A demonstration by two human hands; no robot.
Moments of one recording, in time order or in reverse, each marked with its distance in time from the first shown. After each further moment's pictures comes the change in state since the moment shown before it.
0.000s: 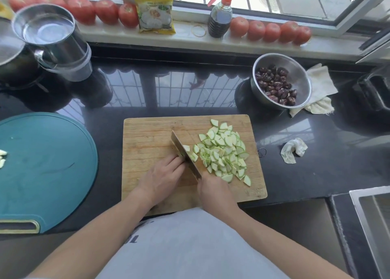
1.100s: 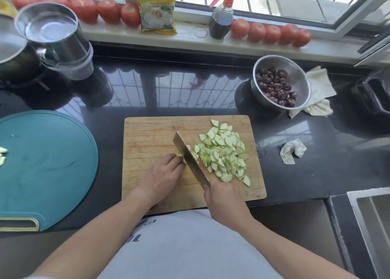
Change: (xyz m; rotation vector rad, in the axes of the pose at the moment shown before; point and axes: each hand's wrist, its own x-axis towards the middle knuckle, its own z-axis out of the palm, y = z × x) left_hand -0.004 0.000 0.004 0.028 0.067 0.005; right_hand -0.026 0.015 -0.016 0.084 0.004 -0.067
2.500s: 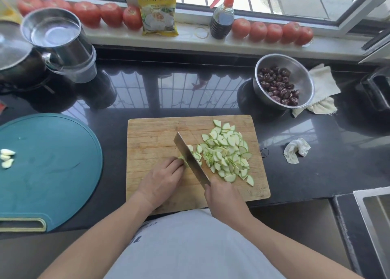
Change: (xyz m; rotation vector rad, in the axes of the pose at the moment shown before) left_hand -0.015 -0.004 0.007 0.004 0.036 -0.007; right_hand 0.006 -0.003 0.009 -0.031 -0.032 0.039
